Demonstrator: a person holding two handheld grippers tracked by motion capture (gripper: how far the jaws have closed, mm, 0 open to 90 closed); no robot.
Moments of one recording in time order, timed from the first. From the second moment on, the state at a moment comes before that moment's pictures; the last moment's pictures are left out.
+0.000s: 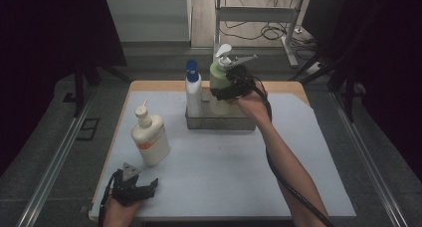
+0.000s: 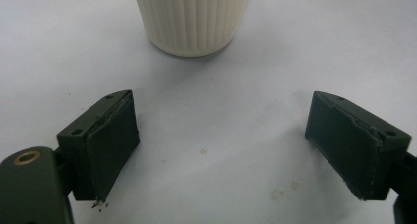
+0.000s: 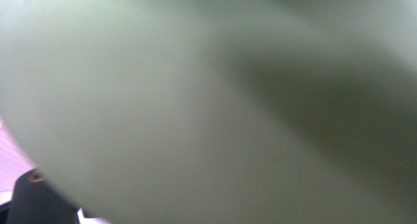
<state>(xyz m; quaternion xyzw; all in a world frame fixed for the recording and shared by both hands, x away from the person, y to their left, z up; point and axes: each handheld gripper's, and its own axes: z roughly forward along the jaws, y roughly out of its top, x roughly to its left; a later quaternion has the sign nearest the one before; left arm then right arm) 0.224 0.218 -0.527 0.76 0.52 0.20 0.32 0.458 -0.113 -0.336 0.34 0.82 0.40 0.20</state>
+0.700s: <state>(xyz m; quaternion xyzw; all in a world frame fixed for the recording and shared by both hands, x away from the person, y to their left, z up) 0.223 0.218 -0.527 0.76 0.52 0.20 0.32 0.476 -0.106 -0.360 0.35 0.83 0.38 0.20</state>
